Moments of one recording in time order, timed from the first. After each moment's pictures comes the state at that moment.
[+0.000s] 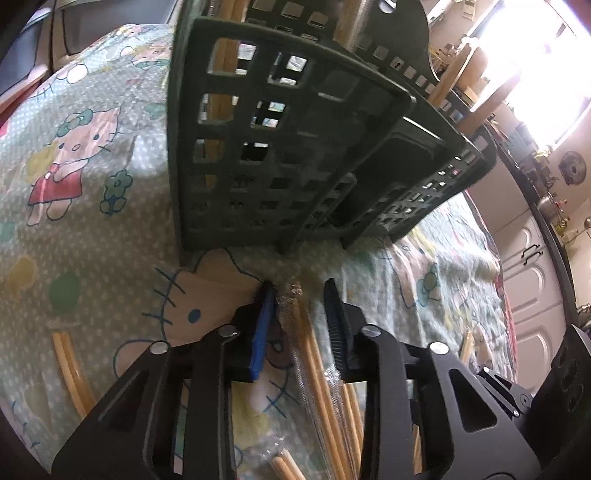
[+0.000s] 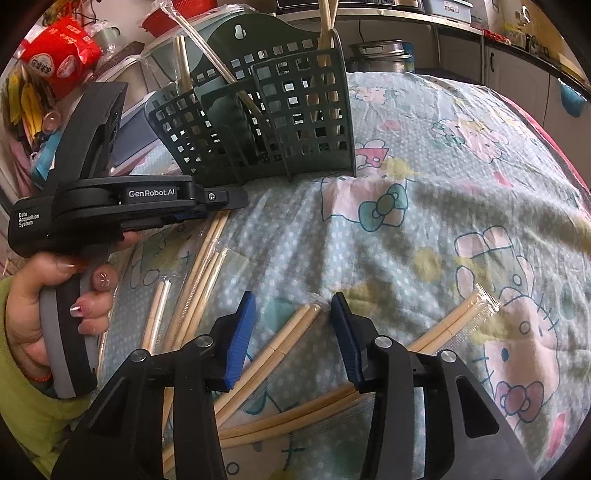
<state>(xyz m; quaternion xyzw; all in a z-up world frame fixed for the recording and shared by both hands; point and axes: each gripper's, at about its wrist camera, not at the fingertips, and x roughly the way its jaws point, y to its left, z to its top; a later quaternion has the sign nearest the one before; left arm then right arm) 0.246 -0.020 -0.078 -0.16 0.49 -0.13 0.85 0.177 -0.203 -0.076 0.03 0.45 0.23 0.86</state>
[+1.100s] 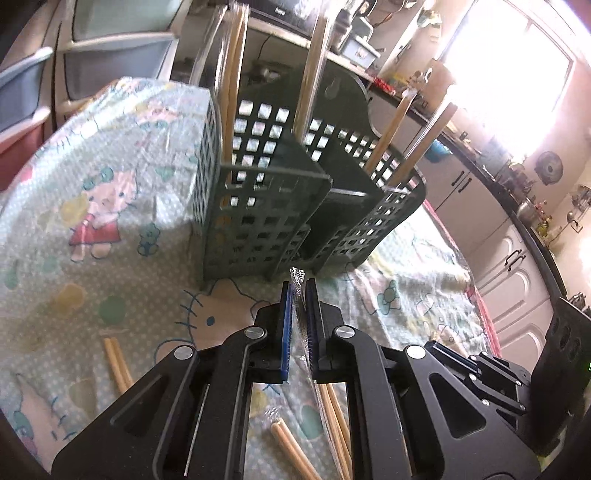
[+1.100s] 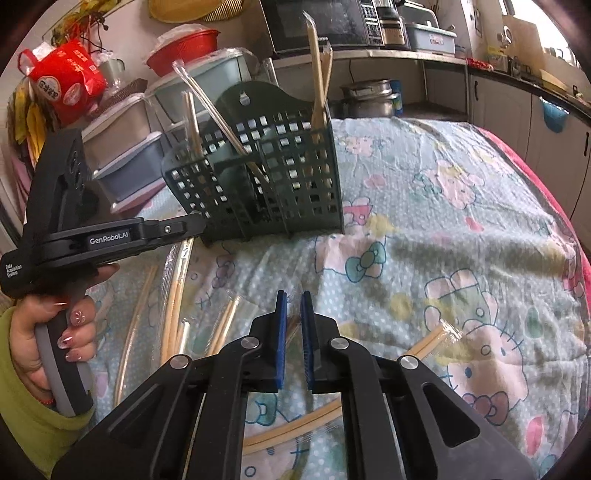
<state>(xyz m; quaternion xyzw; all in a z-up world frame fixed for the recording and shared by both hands) 0.207 0.005 -0.023 -0.15 0.40 -0.16 0.89 0.160 -0.213 -0.033 0.05 0.38 0.21 0.90</state>
